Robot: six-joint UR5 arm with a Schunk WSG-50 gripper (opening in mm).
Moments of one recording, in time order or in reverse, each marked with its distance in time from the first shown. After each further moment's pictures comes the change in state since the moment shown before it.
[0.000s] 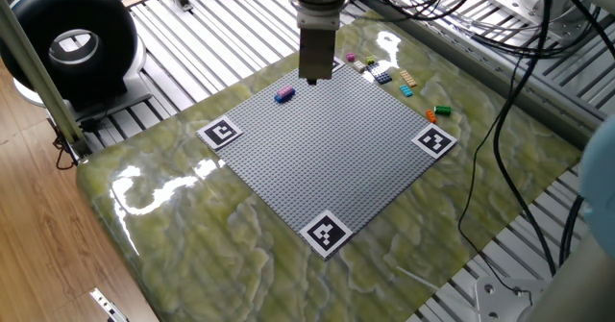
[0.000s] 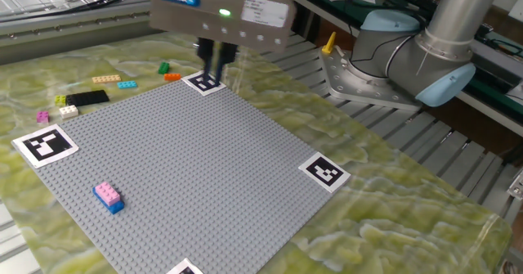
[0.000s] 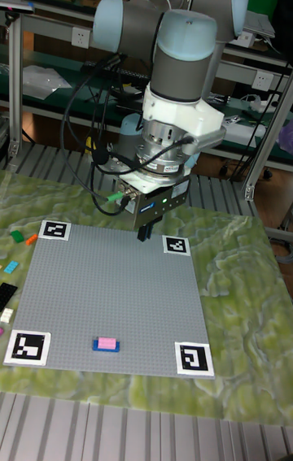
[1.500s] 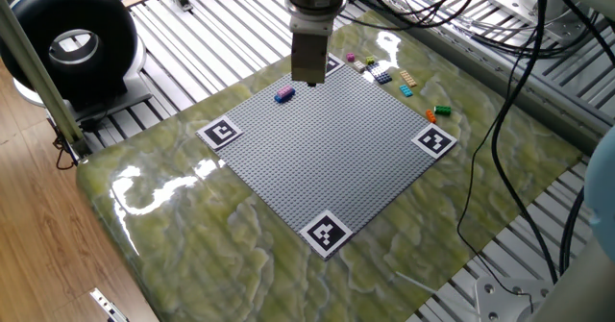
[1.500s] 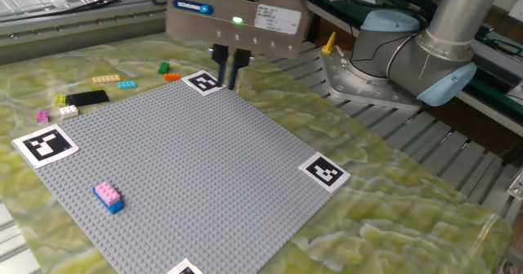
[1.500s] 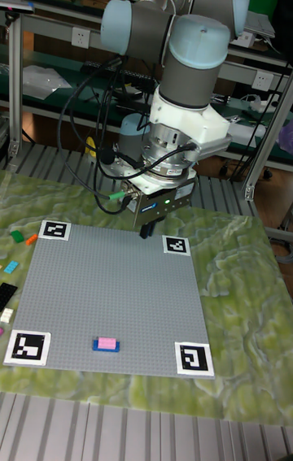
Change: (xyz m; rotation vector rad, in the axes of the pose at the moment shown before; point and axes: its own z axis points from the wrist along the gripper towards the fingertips) arm 0.007 -0.021 0.003 0.114 0.049 0.079
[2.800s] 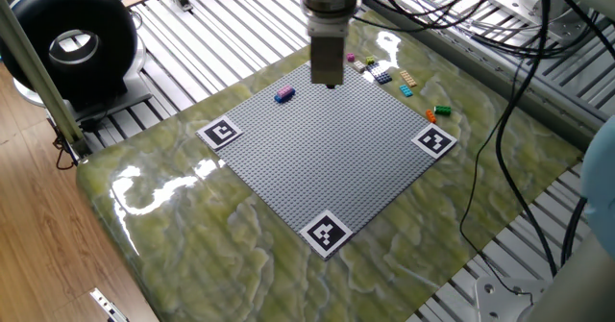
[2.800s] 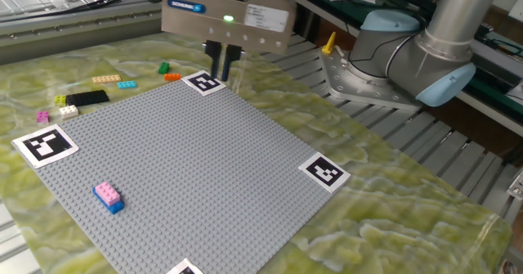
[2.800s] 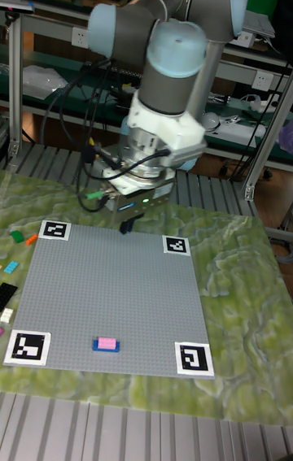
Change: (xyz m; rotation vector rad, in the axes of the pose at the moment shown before) arm 0.040 -0.013 0.019 -0.021 0.043 0.020
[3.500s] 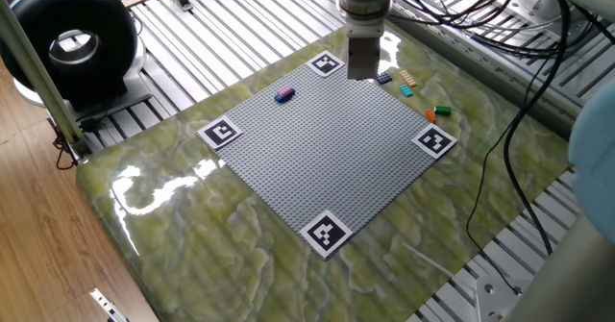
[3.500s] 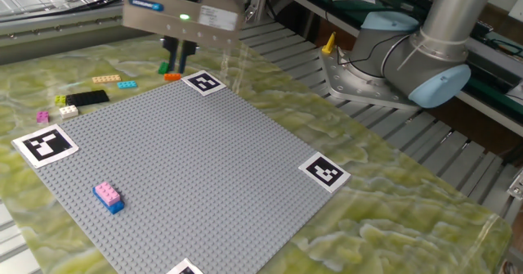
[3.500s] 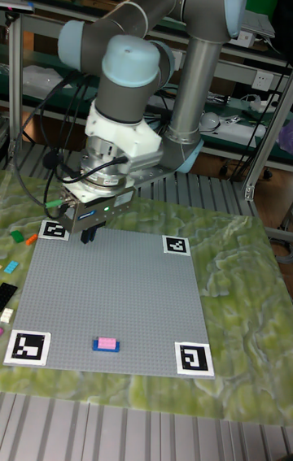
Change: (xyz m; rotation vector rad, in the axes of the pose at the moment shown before) arm 0.034 -0.056 0.035 0.046 -0.028 -0.058
